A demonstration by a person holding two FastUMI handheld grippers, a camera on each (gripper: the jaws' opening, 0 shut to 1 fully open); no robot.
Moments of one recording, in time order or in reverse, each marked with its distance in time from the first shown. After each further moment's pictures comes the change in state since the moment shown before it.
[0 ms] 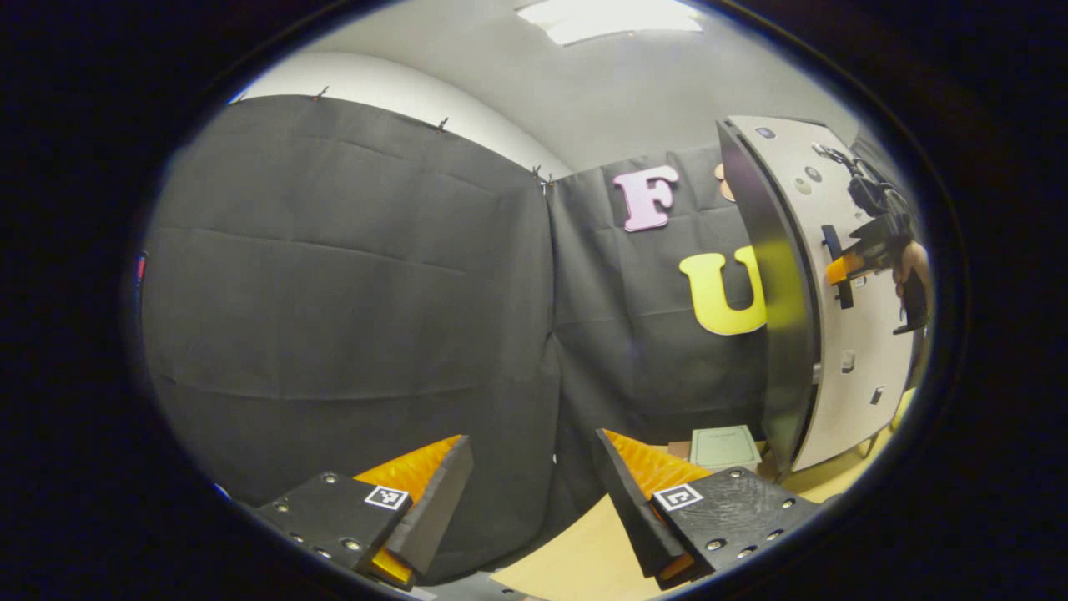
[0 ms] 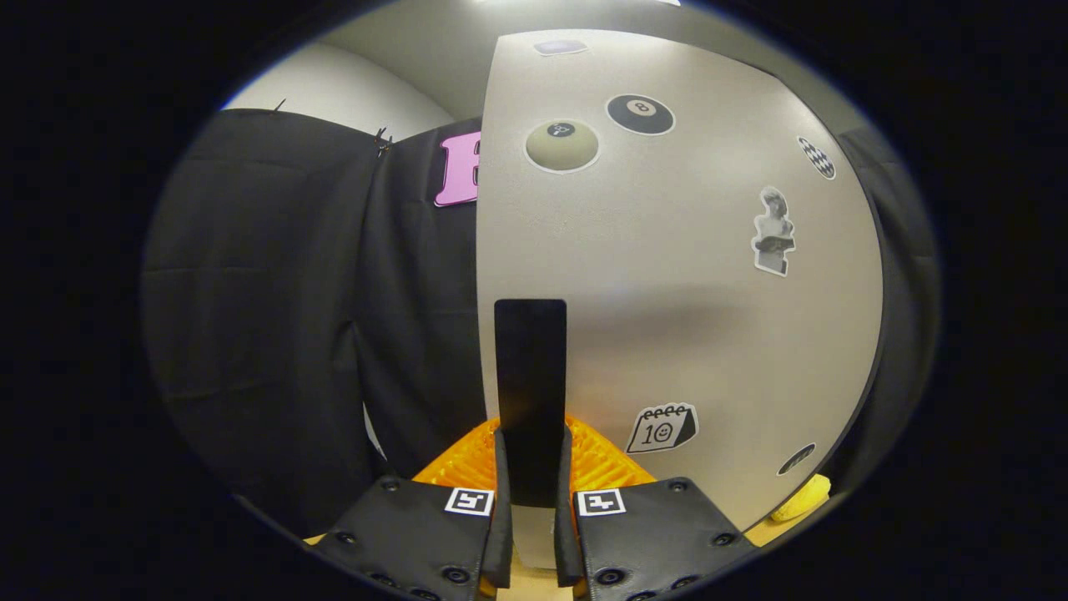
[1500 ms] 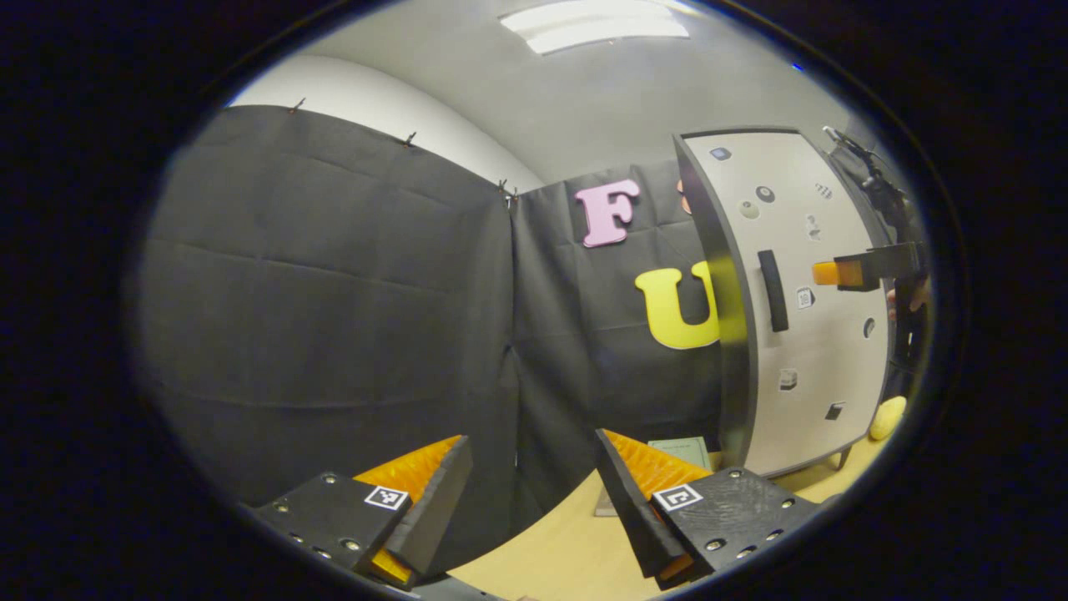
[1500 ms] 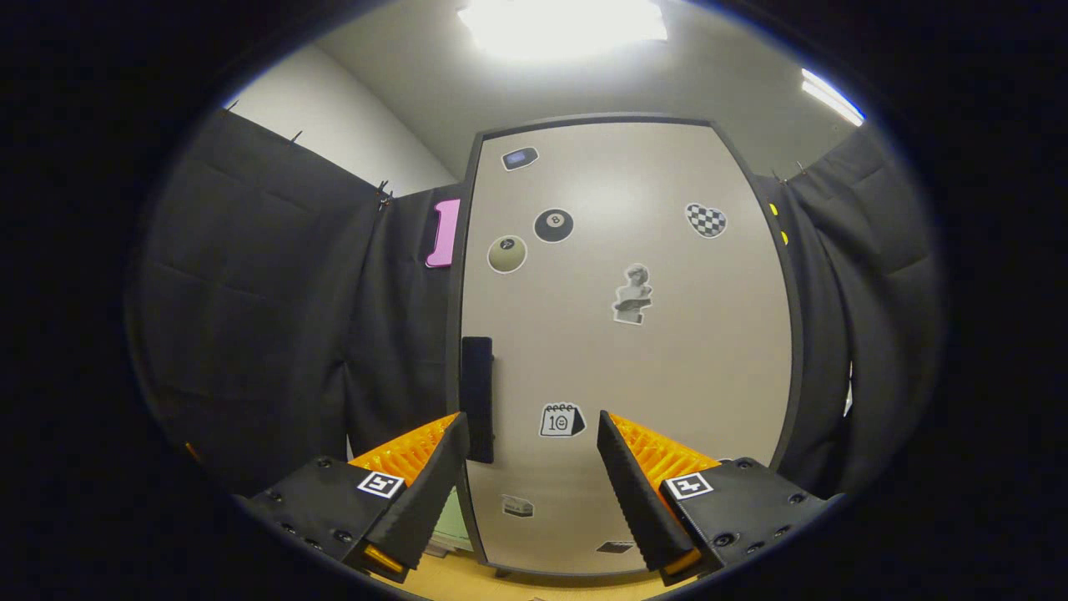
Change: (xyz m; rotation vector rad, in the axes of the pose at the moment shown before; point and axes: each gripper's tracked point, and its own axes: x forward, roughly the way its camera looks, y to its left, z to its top) left arm -0.006 -0.016 0.009 0.013 -0.016 -0.051; right arm -0.084 -0.039 0.016 -0.046 -0.259 -0.067
